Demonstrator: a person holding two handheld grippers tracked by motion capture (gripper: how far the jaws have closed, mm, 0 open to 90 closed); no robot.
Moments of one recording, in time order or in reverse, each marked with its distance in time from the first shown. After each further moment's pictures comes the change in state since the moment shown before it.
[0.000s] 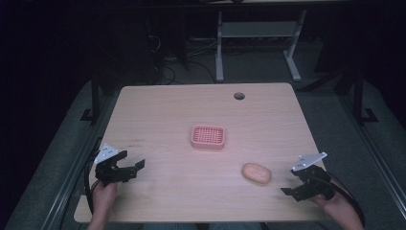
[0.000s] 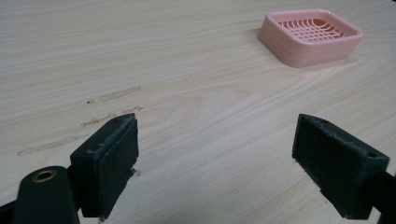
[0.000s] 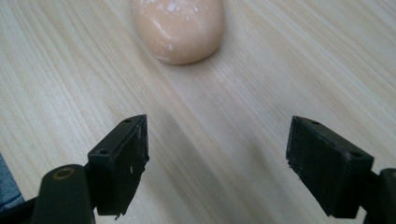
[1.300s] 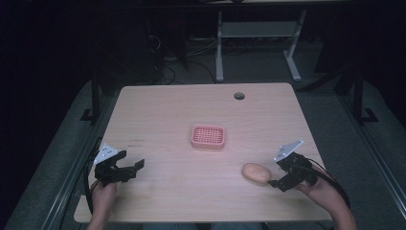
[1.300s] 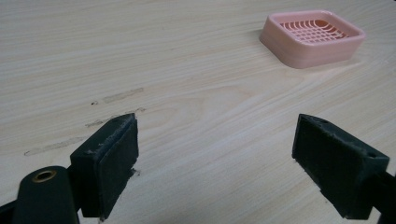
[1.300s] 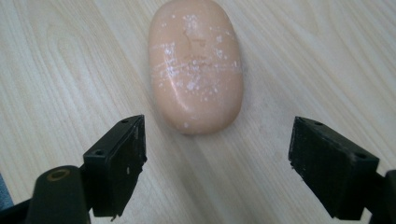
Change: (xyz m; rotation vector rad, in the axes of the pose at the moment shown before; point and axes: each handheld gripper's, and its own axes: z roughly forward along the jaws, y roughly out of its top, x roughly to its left) left arm -0.001 0.000 -0.002 -0.006 0.014 -0.006; right arm 0.005 0.053 0.013 0.065 0.036 -0.107
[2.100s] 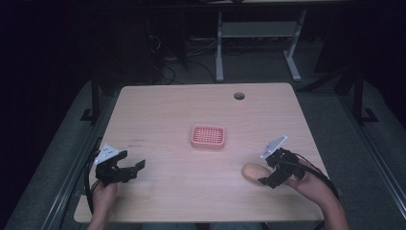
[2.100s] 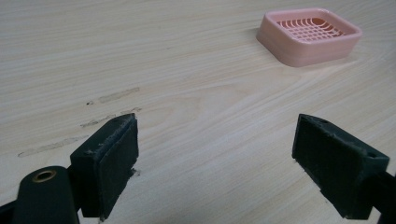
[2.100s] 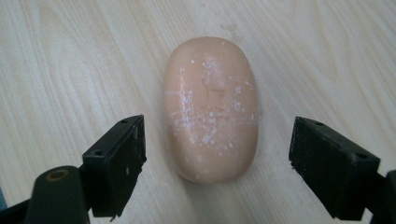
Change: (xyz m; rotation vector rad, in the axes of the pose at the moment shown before) left arm -0.001 0.000 0.001 0.007 -0.010 0.007; right arm 0.006 0.033 0.013 0.036 0.017 -0.089
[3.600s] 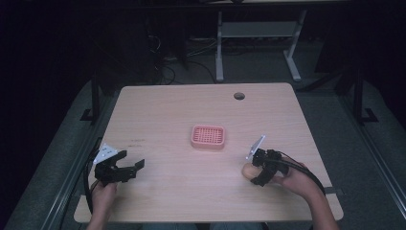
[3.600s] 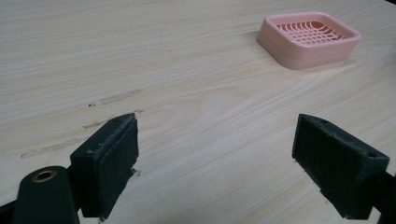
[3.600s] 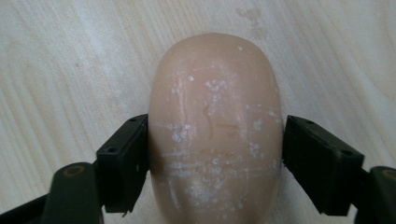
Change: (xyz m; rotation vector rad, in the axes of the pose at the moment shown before) left arm 0.000 0.001 -0.002 -0.008 -0.001 -0.007; right arm -0.004 0.024 0.040 0.164 0.038 -0.035
